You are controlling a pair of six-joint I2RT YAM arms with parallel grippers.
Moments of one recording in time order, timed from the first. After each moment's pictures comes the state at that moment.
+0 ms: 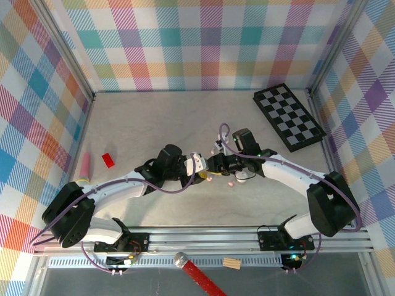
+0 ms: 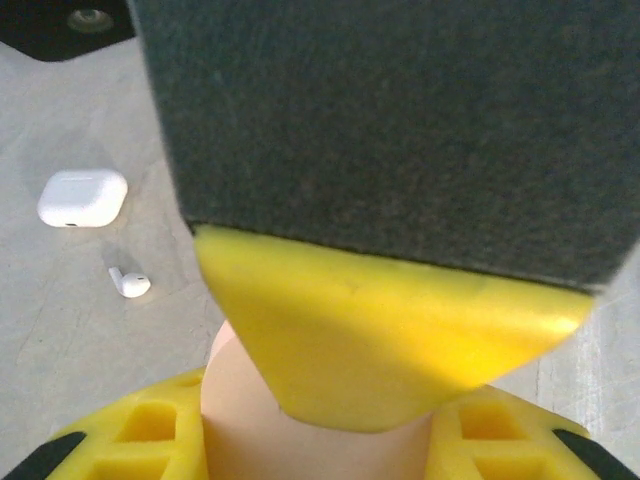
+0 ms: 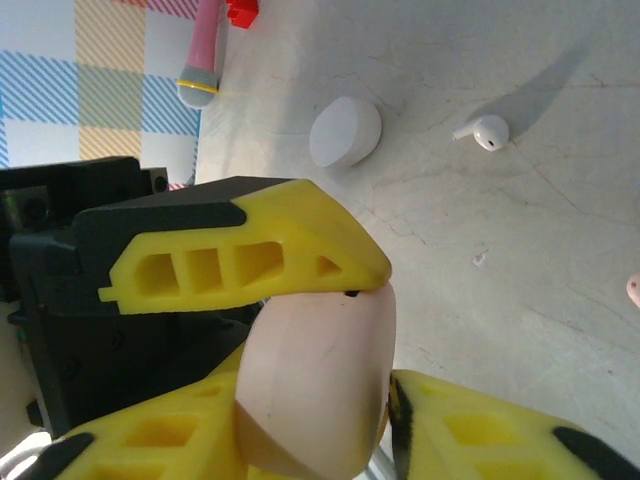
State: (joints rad) left arm -0.76 1.34 0.69 0.05 0.34 0.43; right arm 0.57 1.43 0.83 -0.20 -0.80 0.66
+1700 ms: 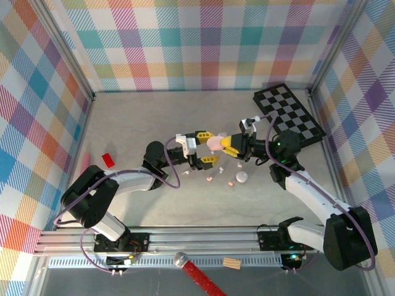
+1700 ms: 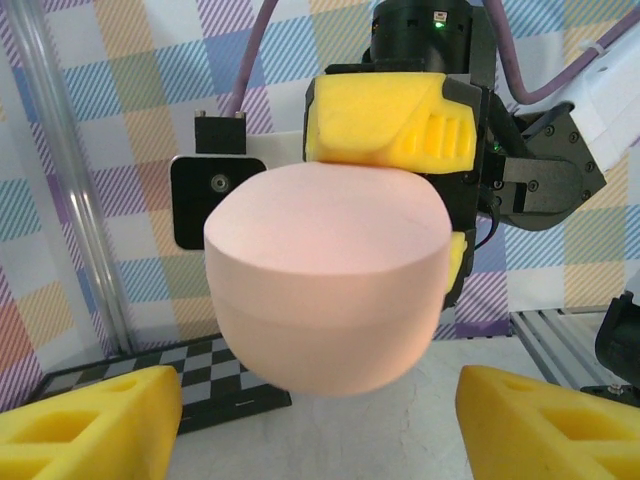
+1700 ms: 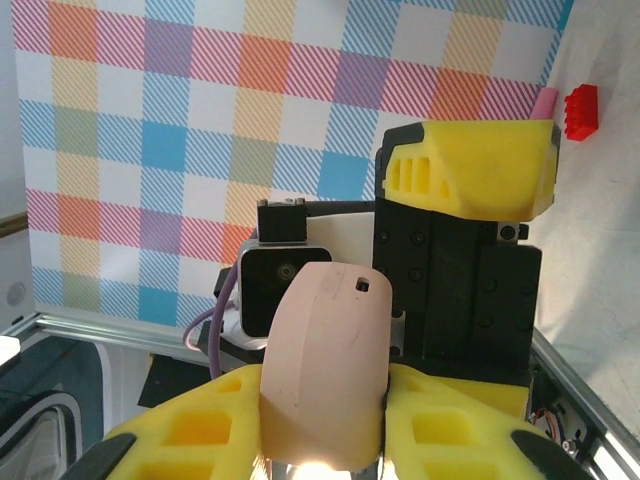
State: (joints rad) left arm -0.66 1.56 0.67 1.21 0.75 -0.03; right arm 0.34 1.13 0.63 0.74 -1.10 1.59
